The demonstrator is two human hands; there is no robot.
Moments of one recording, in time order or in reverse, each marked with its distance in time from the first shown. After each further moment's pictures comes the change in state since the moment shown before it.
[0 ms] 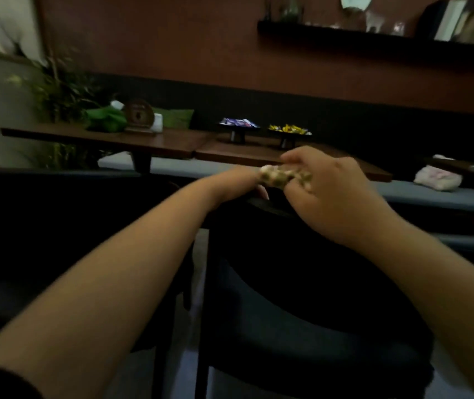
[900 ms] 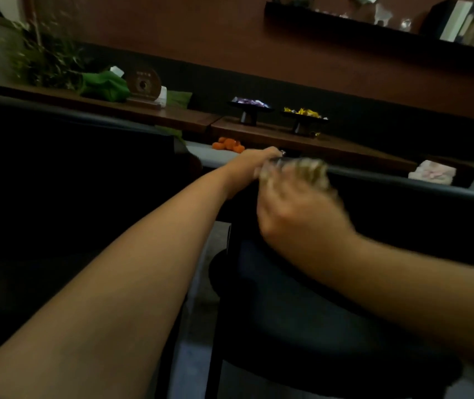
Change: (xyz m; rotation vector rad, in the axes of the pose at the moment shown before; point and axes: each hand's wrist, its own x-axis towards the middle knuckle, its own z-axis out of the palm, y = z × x) left_hand 0.045 -0.094 0.002 -0.465 0.008 0.155; right_hand 0.013 -0.004 0.150 -1.044 0.198 -0.635
